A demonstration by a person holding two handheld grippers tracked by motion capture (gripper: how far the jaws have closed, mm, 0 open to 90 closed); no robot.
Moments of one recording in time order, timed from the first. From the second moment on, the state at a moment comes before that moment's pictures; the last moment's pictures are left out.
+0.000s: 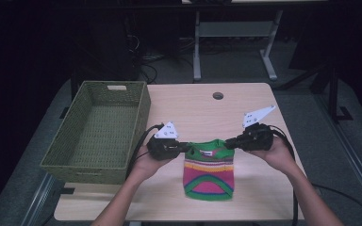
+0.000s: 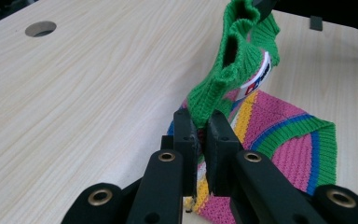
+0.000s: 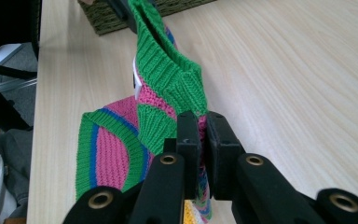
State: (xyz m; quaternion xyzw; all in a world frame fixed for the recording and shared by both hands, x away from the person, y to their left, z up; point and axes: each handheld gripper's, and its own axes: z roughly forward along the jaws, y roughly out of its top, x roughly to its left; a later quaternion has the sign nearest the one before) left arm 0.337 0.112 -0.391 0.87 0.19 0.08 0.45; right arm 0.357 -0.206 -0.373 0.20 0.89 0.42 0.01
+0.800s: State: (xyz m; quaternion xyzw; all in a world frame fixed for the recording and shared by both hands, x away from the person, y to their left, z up) left arm 0.367 0.107 -0.407 0.86 0.26 0.09 0.44; right arm 0.390 -0.204 -0.382 0.24 0.88 0.41 0.01
